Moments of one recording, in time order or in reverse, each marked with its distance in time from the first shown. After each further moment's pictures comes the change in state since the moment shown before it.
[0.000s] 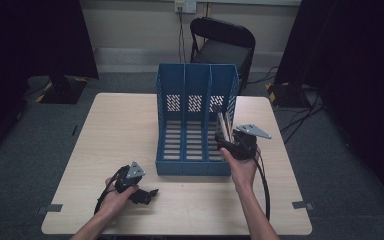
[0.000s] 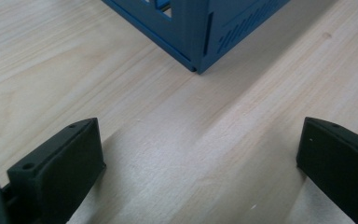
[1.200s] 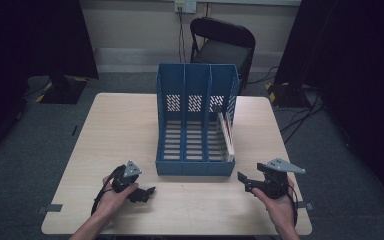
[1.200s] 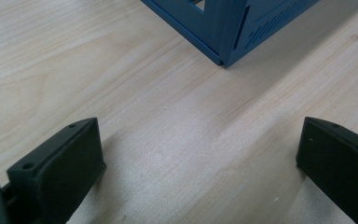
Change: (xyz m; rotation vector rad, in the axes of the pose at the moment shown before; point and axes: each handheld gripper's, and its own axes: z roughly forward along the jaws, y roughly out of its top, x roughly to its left) left arm 0.004 -0.003 -0.003 0.000 0.050 -0.052; right arm -0.049 -0.071 -0.086 0.136 0.094 -0.082
